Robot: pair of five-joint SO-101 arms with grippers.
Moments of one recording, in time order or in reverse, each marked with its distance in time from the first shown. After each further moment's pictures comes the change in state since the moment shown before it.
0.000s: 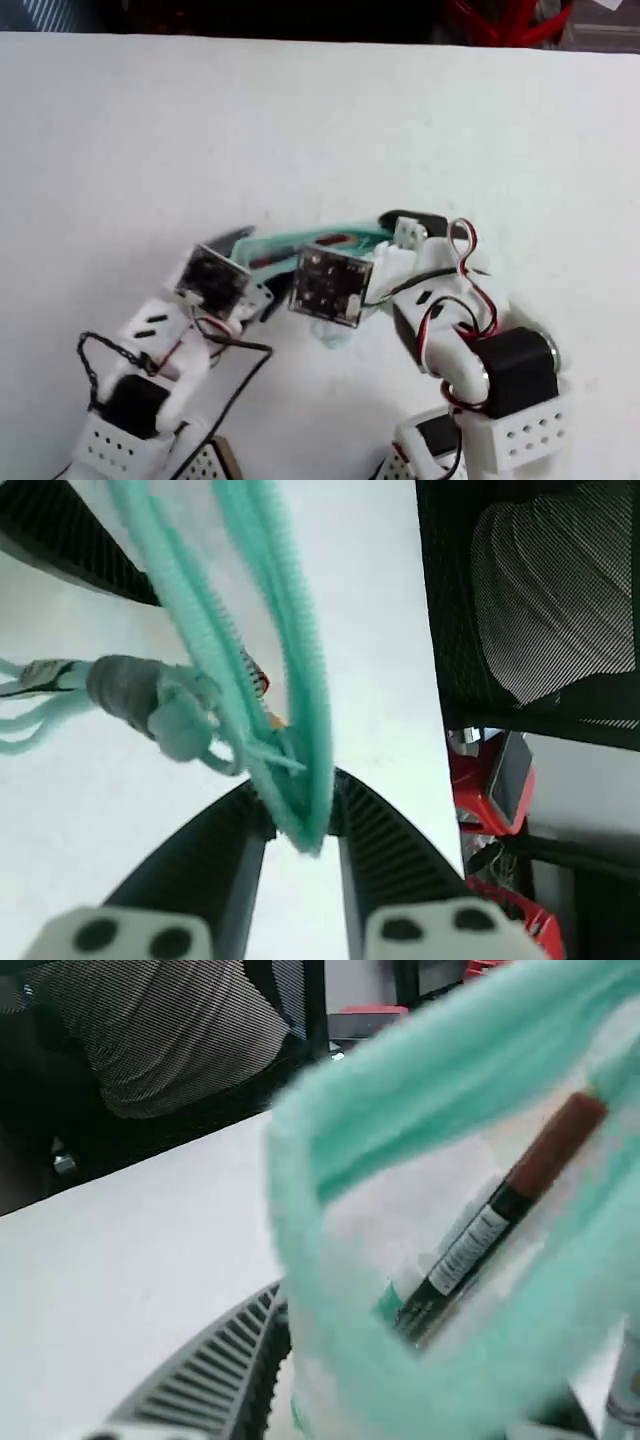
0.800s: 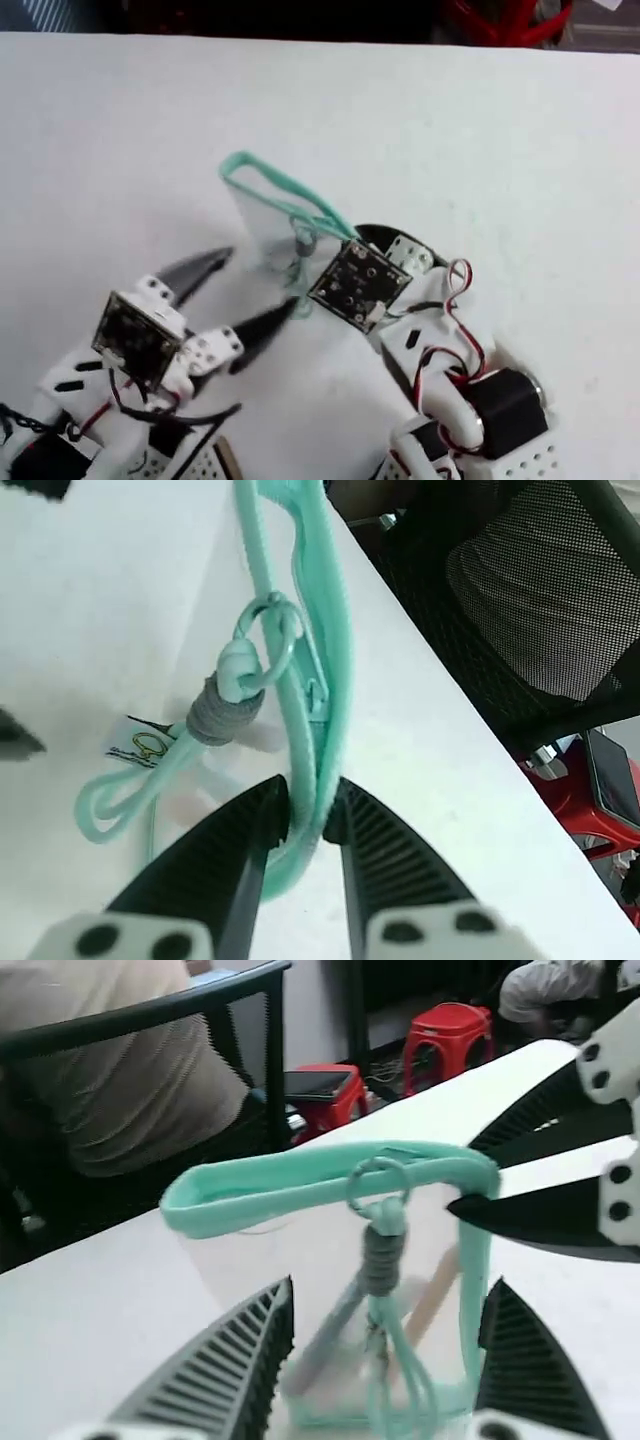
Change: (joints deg) left arm 8.7 -1.0 -32.1 29.4 2.9; right arm -7.5 -13.4 18.0 -12.3 -28.4
